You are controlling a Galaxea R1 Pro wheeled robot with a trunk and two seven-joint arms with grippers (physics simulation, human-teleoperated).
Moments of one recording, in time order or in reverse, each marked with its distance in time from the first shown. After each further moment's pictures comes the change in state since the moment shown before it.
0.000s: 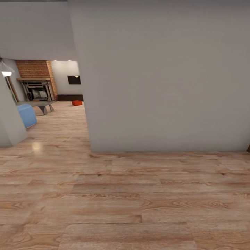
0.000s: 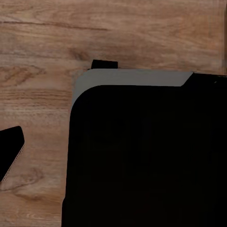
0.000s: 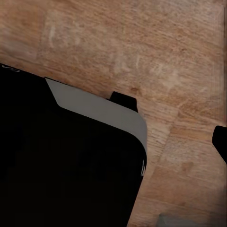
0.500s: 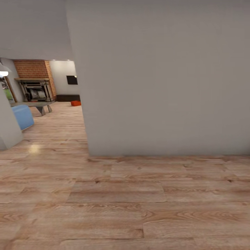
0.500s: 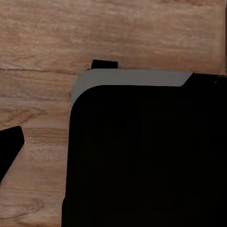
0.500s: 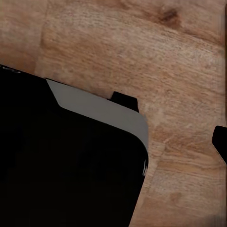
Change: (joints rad) left arm 0.000 0.000 0.000 0.000 0.000 0.000 0.000; right arm 0.000 0.002 0.000 0.000 -0.011 0.000 0.000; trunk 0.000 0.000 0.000
